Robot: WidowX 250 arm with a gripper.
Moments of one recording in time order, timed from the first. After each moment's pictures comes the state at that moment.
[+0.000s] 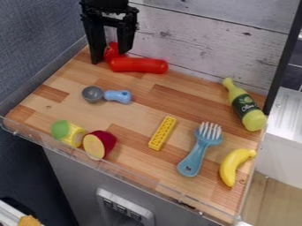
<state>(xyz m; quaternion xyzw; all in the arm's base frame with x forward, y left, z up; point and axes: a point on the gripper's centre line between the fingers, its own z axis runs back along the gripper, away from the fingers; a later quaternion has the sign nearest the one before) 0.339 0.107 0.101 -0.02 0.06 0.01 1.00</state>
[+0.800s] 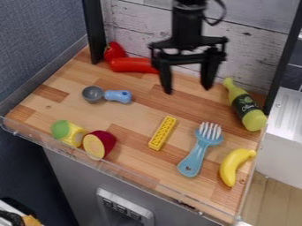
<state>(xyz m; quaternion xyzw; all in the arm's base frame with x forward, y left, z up) 0.314 -0.043 0.094 -0.01 0.06 0.36 0.93</state>
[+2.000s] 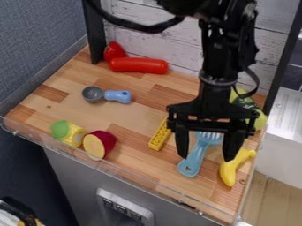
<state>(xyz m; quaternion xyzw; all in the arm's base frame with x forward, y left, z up) 0.254 -0.093 0.052 -0.01 0.05 0.21 0.98</state>
